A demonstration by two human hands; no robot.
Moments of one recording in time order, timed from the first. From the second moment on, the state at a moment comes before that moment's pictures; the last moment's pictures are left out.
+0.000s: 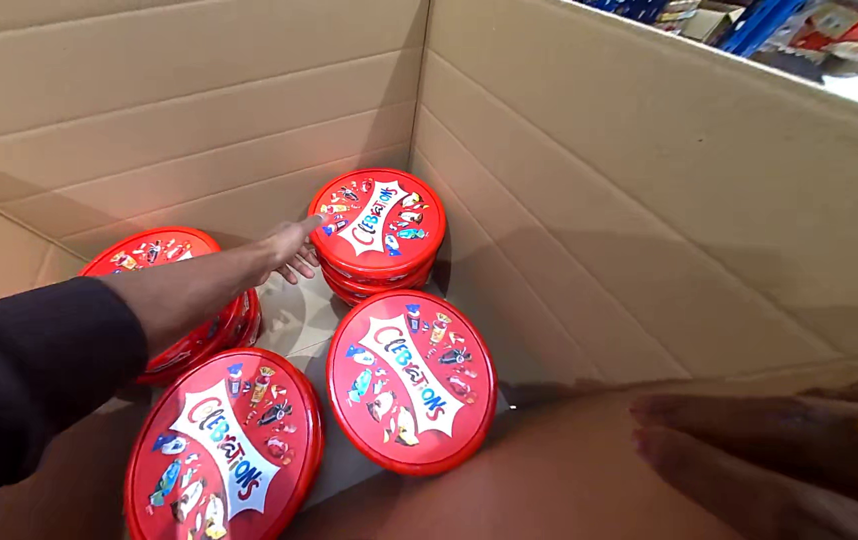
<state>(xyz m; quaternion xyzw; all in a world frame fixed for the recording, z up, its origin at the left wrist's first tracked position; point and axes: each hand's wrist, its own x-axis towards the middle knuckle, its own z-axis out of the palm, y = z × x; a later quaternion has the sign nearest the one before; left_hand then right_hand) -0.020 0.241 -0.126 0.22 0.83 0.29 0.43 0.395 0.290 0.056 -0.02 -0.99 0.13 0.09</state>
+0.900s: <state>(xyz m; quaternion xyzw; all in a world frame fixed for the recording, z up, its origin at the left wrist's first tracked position) -0.012 0.185 -0.102 0.45 0.73 0.19 0.48 0.390 0.279 0.062 -0.02 -0.97 0.20 0.10</state>
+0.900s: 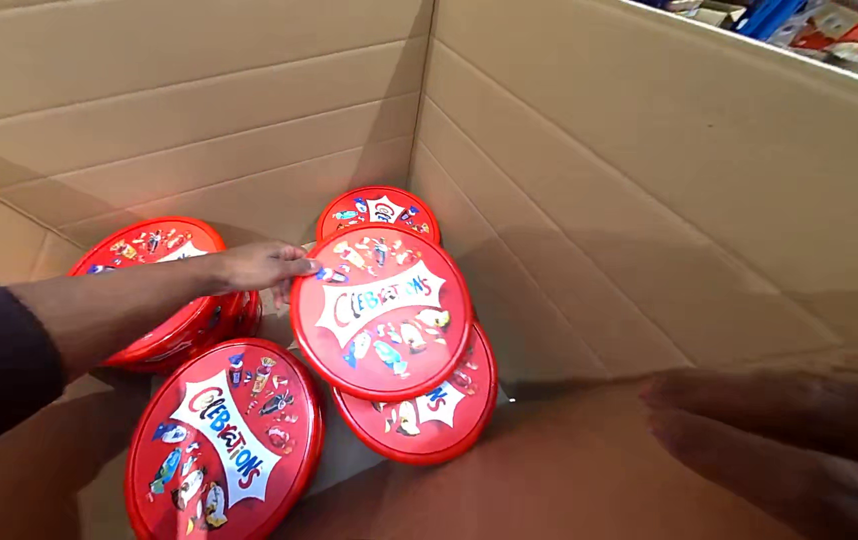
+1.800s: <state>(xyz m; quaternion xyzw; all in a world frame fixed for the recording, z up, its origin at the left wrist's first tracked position) 0.021 0.185 -0.165 0.43 0.78 0.11 0.44 0.387 0.276 0.056 0.01 -0.99 0.10 0.14</state>
